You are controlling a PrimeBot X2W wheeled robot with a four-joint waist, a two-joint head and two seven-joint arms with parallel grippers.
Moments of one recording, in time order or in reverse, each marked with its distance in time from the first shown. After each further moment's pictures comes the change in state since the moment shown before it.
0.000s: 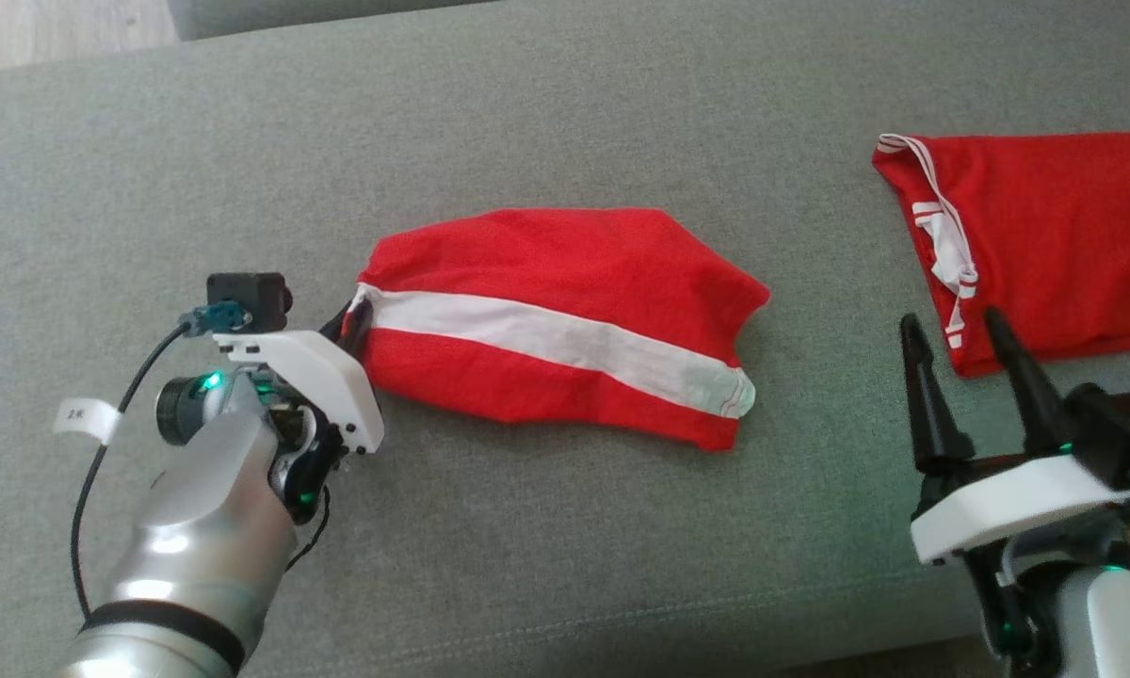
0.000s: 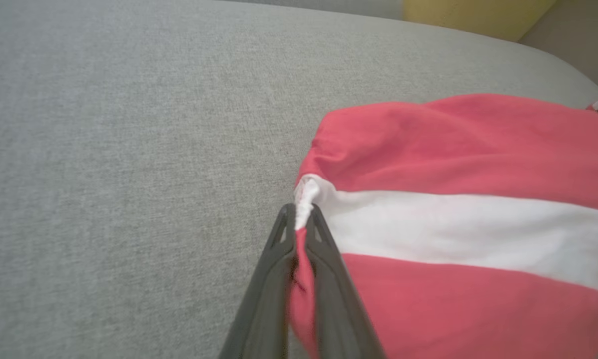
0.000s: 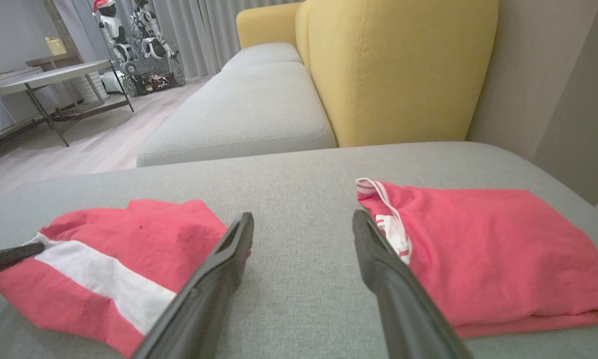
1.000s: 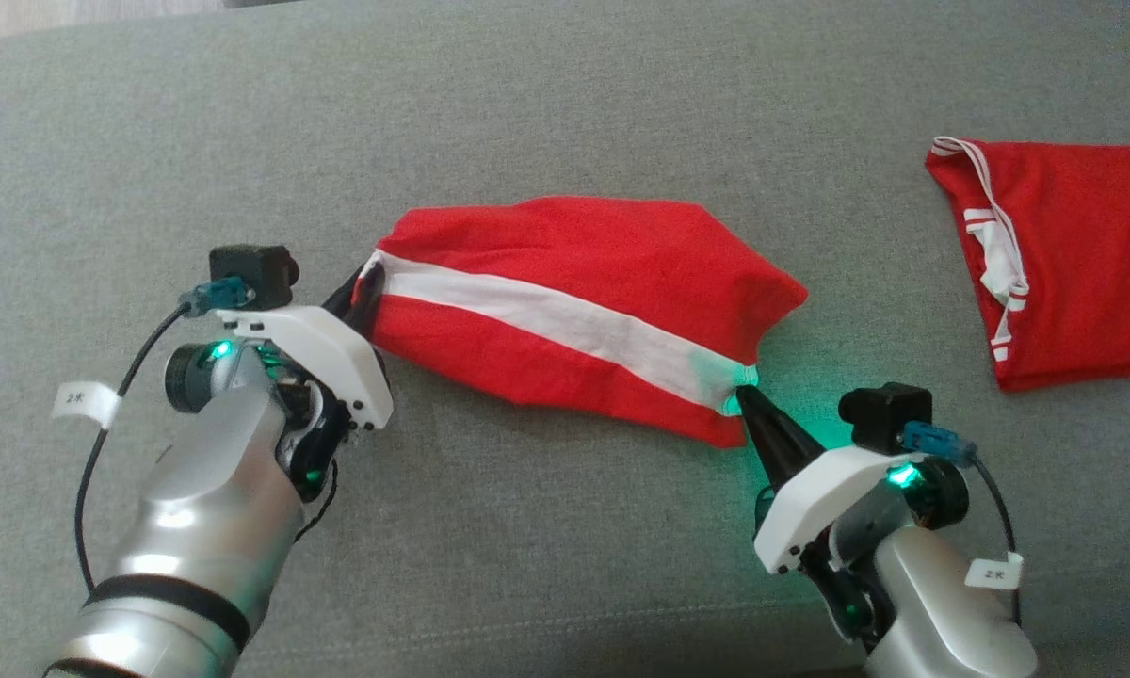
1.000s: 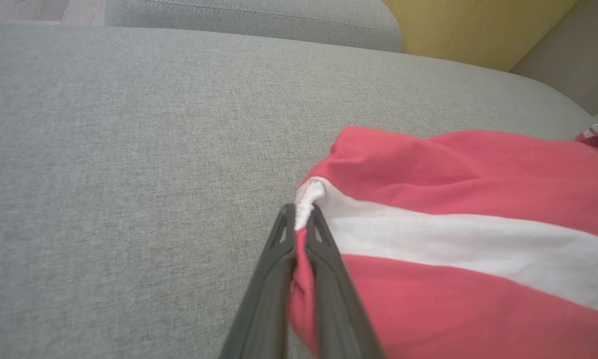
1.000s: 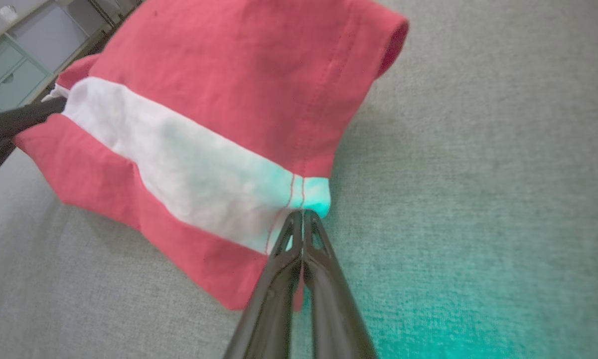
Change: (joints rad) left arm -0.056 -0.016 -0.044 0.030 -0.026 -0.034 -0.077; right arm -0.262 -0.005 0.315 0.661 0.202 0.000 -0.081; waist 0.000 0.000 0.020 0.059
